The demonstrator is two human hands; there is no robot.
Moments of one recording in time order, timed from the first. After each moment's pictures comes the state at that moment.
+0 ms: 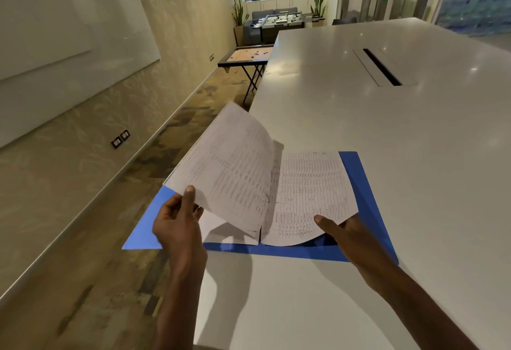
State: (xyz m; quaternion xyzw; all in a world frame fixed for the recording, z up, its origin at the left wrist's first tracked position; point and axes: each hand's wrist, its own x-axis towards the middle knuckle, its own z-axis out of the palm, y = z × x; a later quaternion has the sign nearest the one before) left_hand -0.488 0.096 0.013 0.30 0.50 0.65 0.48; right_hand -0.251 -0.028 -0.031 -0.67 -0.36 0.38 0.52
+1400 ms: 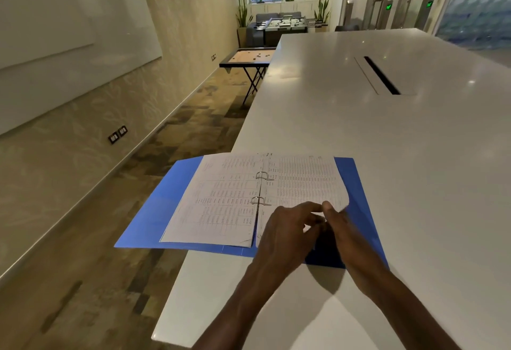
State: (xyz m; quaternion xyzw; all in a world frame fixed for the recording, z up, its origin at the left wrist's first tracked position) left_hand -0.369 0.038 -0.005 0.85 0.30 0.34 0.26; right_hand -0.255 -0.031 -0.015 -0.67 -0.31 0.41 0.53
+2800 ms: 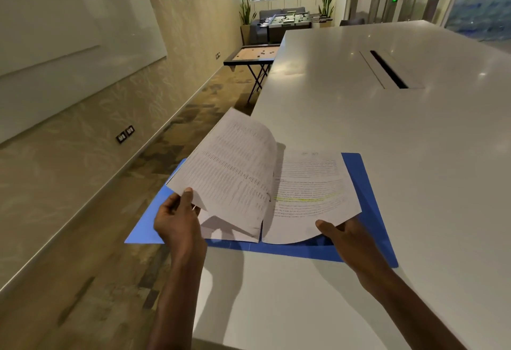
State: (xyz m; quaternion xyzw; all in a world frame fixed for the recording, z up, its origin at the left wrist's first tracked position) left_hand -0.490 0.109 0.002 0.25 0.53 0.66 0.47; right_hand -0.257 -0.029 -0.025 -0.71 -0.35 0.34 0.50
